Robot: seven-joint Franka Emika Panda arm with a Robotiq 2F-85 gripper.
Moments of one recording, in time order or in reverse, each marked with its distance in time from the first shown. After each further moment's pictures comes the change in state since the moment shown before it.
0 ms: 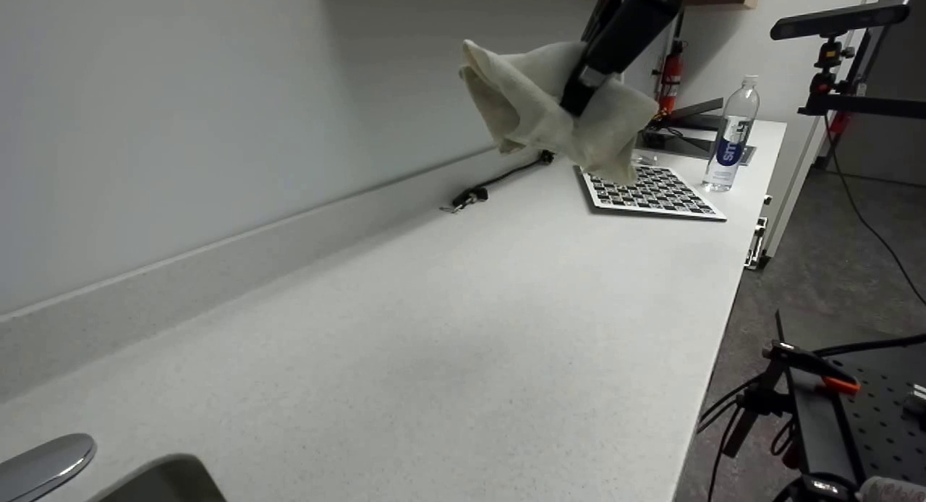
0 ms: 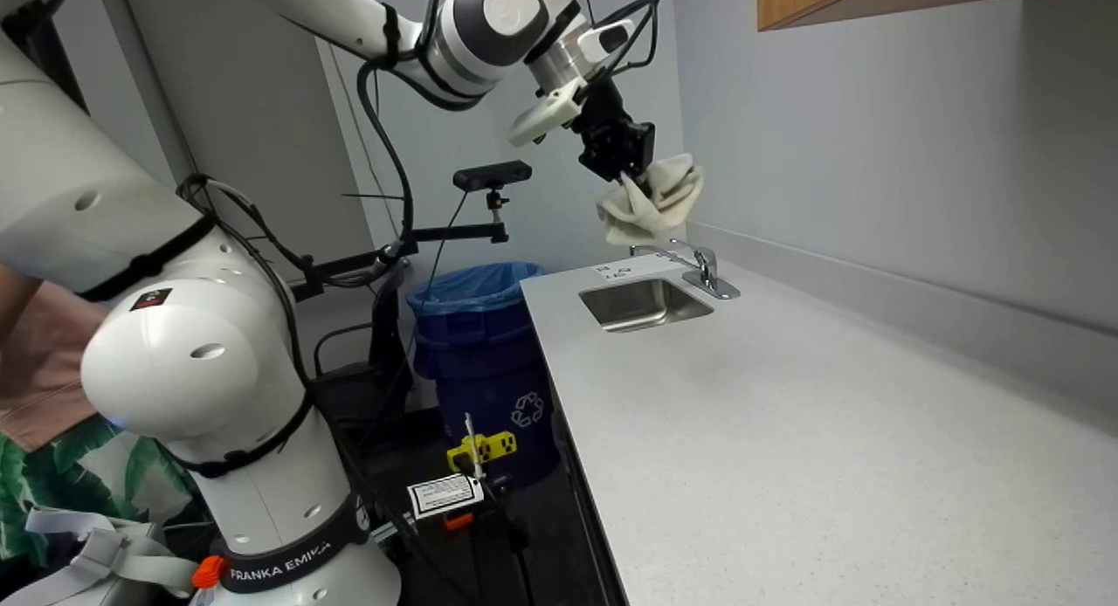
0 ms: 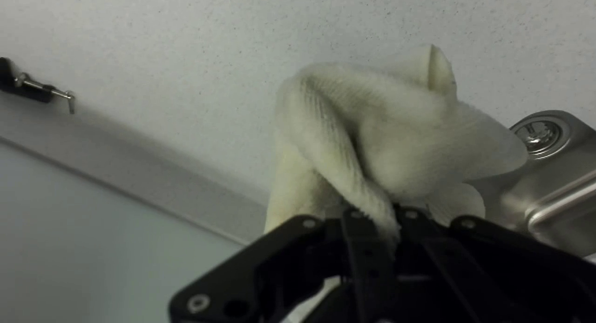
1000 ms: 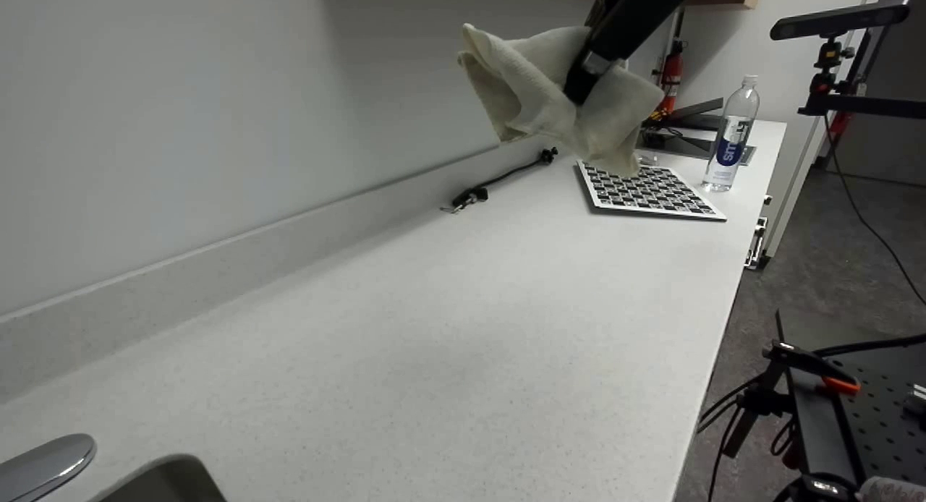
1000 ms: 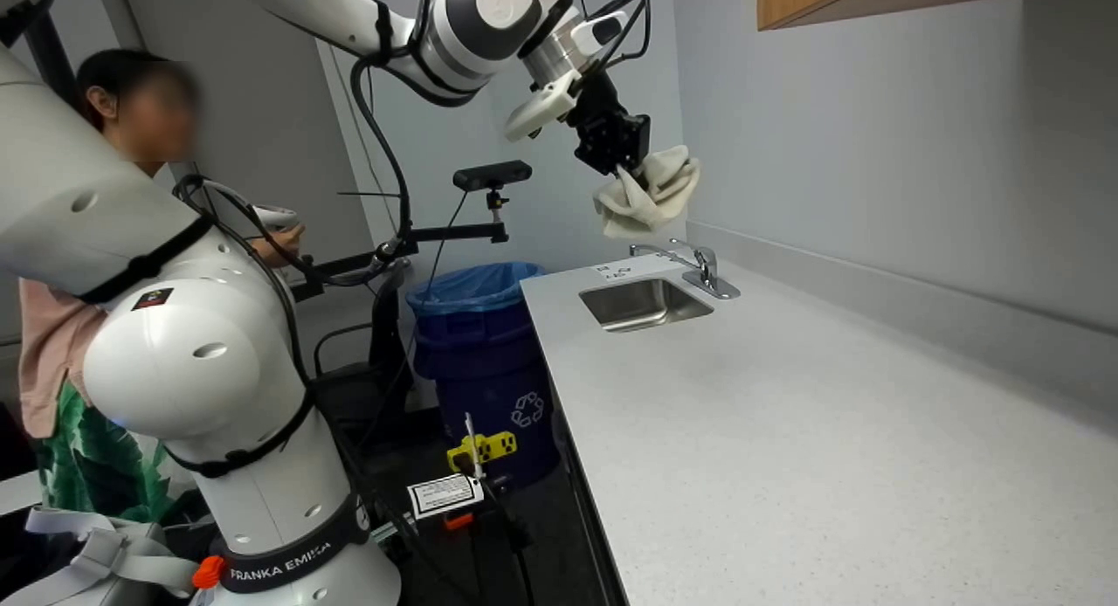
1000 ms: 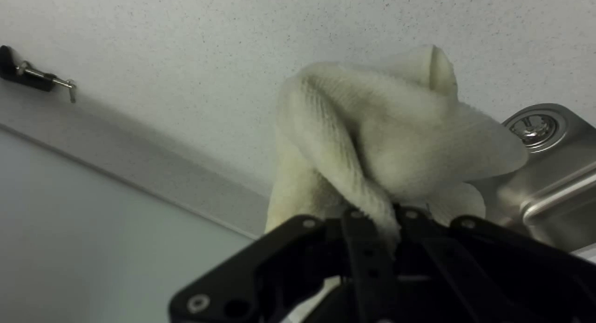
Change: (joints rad) arm 0.010 -0.017 -0.001 0.000 -0.002 0.000 0.000
